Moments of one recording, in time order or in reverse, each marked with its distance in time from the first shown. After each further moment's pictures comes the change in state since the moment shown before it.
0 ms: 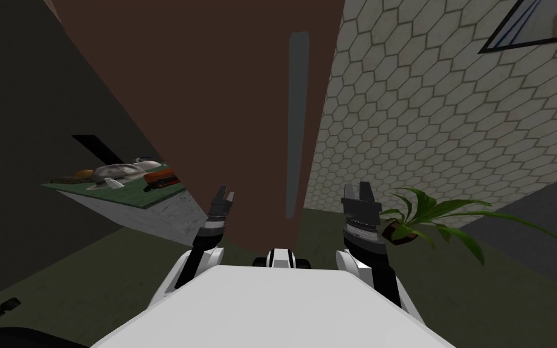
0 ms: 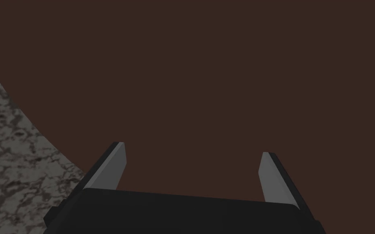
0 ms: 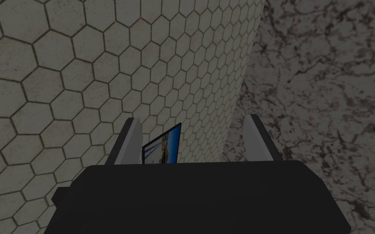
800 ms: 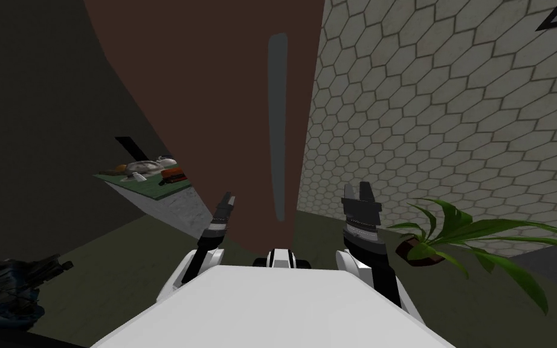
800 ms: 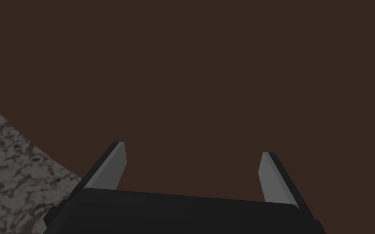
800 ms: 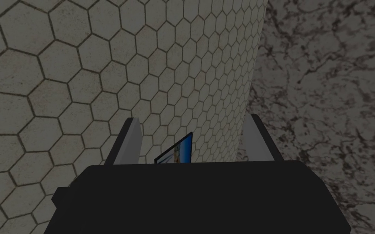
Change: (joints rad) left arm -0.049 0.060 0.012 0.200 0.014 -0.105 -0.102; right arm 0.000 0.000 0.000 0.000 0.000 0.000 0.000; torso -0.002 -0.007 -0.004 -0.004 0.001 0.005
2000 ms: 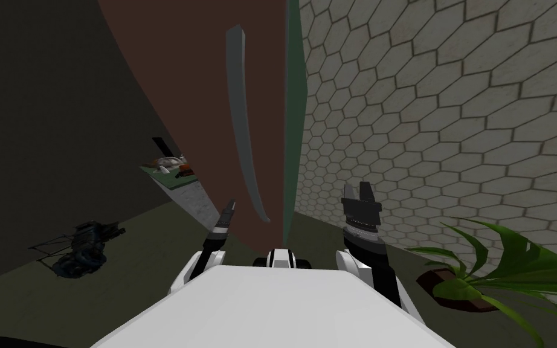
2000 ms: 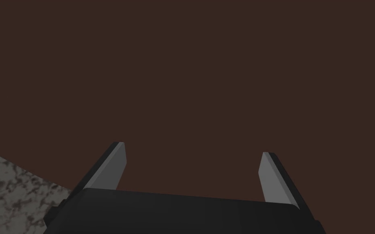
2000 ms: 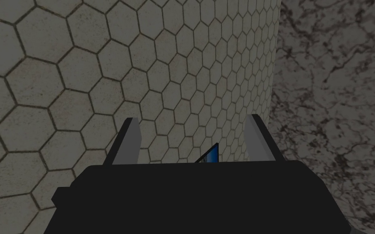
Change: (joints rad) left arm -0.089 0.031 0.012 0.303 0.019 -0.148 -0.160; right arm 0.000 0.000 0.000 0.000 0.000 0.000 0.000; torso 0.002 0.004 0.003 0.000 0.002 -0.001
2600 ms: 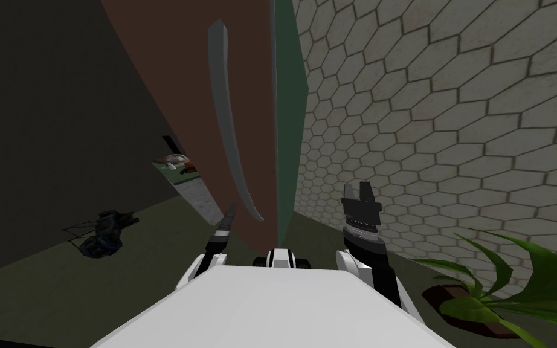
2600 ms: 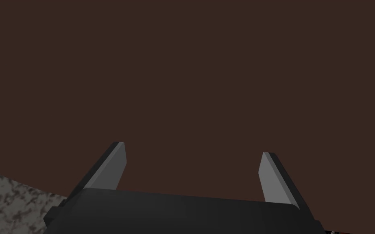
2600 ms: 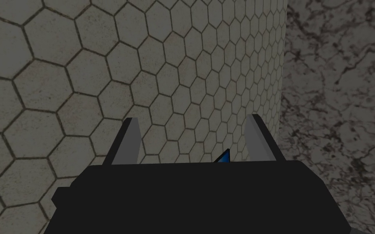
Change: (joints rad) left arm -0.032 -0.011 -0.001 0.143 0.007 -0.067 -0.069; right arm 0.000 0.000 0.000 0.000 0.000 0.000 0.000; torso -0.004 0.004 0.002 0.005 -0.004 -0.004
